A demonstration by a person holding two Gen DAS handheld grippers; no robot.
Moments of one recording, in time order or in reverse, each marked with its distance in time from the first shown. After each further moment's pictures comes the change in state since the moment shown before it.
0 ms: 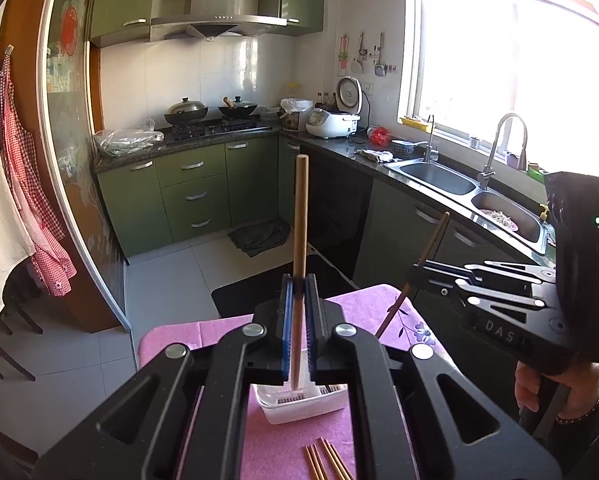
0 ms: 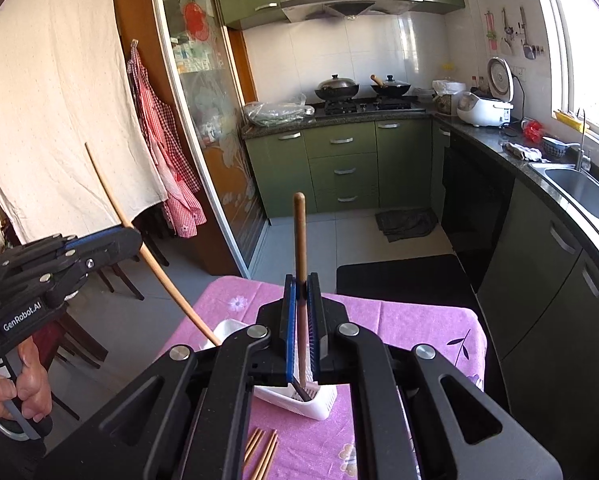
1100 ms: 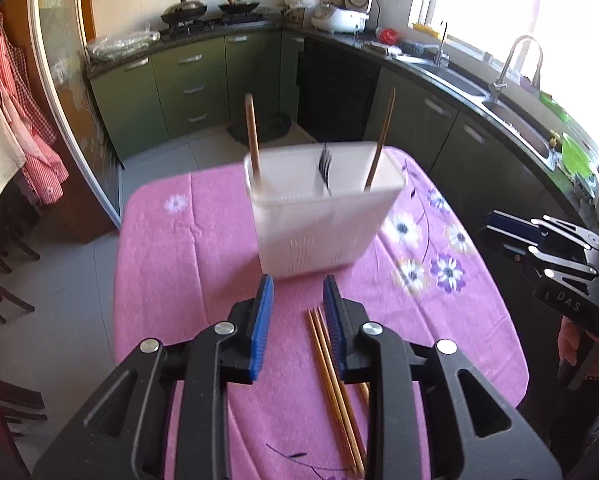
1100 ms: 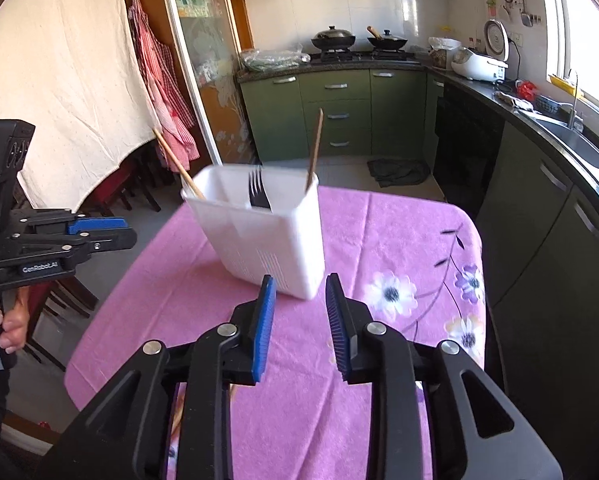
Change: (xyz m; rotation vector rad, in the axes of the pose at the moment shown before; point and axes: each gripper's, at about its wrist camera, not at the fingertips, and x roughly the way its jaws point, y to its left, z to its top) left arm 0.018 0.012 -0.145 -0.036 0.391 -0.027; right arm -0.019 -0.013 -0.161 -0.028 0.159 -0.052
